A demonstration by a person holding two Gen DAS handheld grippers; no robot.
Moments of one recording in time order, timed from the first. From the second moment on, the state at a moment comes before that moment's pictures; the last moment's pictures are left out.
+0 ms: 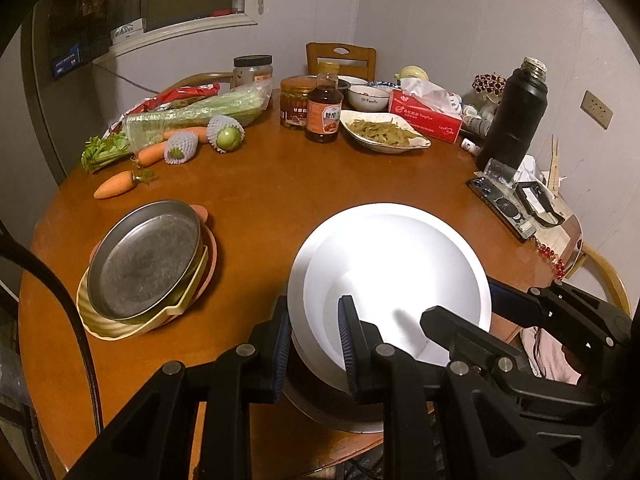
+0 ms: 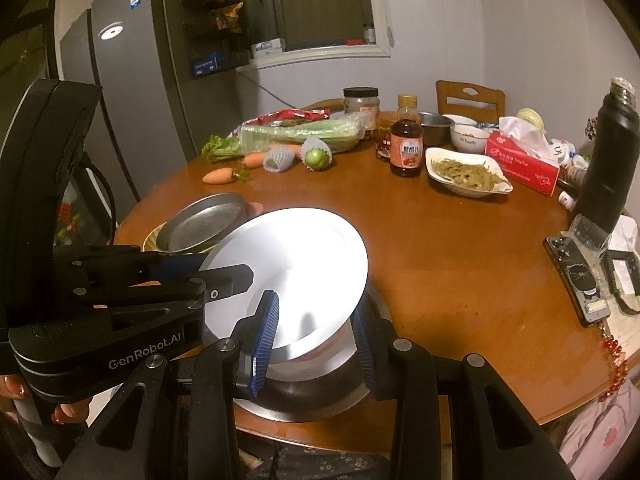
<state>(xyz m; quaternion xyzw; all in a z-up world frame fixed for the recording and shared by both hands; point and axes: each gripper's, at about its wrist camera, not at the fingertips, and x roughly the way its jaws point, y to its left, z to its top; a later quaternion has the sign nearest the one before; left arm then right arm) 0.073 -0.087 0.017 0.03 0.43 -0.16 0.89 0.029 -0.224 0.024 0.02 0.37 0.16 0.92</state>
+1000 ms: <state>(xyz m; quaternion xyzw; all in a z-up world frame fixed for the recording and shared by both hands) 0.076 -0.090 -0.003 0.04 0.44 -0.14 0.89 0.036 -0.223 0.002 0.02 0.40 0.16 0.90</state>
